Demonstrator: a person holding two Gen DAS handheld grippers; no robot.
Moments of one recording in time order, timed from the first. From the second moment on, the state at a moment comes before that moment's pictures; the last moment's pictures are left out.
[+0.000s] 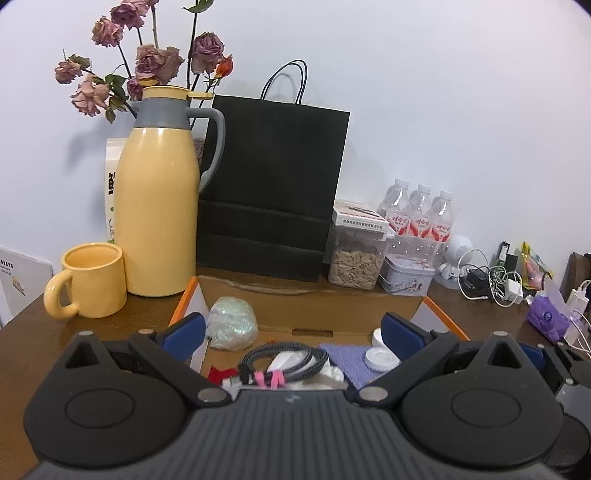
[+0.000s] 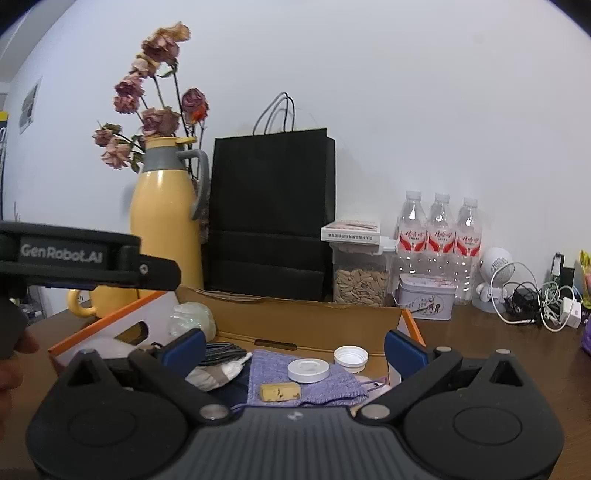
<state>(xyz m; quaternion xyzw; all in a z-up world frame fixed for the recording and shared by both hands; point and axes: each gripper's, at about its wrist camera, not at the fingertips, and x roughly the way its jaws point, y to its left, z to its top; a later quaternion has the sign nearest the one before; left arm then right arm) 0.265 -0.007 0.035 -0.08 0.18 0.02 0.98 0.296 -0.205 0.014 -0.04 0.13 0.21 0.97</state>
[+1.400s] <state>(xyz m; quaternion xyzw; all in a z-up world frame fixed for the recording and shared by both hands) 0.165 0.052 -0.040 -0.07 0.28 0.03 0.96 0.234 -0.249 -0.035 -0.06 0.28 0.17 0.94</state>
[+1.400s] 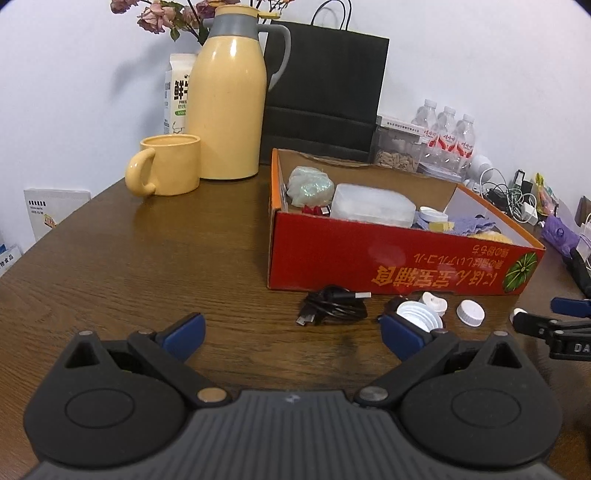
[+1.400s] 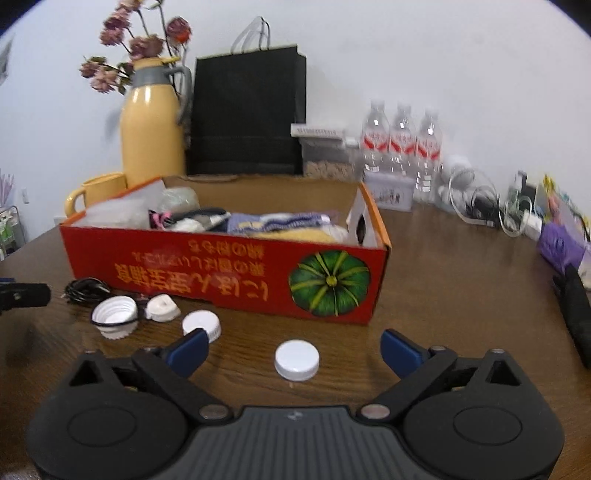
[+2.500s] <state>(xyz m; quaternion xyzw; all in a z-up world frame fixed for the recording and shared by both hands) 0.202 0.042 -0.037 -0.05 0.32 0.05 0.95 0.224 -0.242 -0.031 -0.05 0.24 0.20 0.95</state>
